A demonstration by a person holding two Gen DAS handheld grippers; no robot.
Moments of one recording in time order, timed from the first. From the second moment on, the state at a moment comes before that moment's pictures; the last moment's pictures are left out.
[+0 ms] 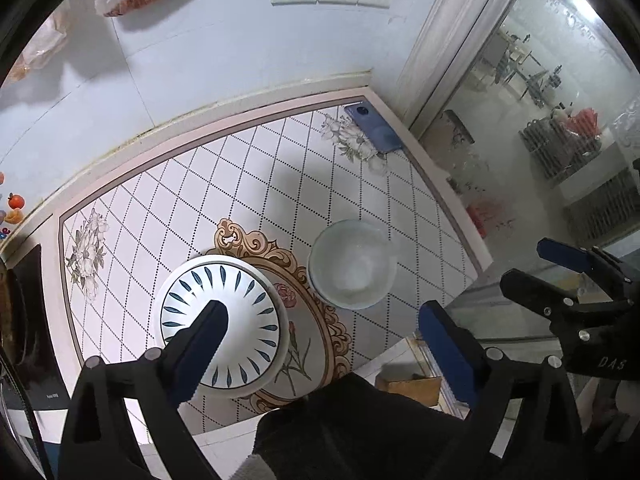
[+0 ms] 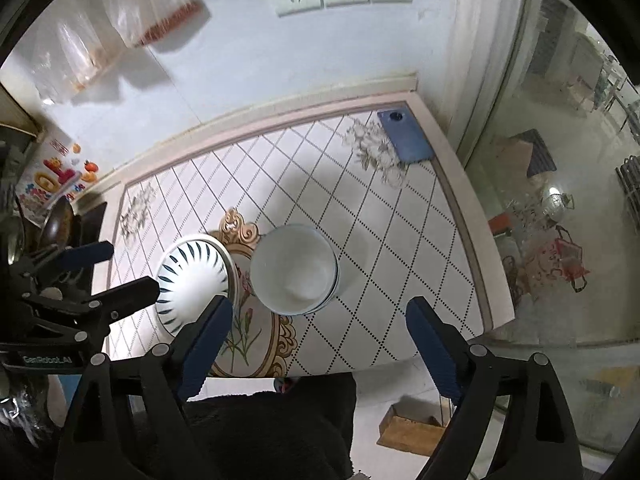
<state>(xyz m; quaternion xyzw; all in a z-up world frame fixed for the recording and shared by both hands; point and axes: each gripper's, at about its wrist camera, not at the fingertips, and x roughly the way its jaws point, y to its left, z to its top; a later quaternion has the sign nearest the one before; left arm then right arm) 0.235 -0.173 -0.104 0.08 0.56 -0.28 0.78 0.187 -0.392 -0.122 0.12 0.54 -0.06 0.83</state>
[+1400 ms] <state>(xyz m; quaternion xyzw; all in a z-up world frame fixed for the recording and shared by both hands) 0.338 -0.217 -0.347 -0.13 0.76 -0.25 0.59 0.263 -0.460 -0.419 0.44 0.58 0.05 0.68</state>
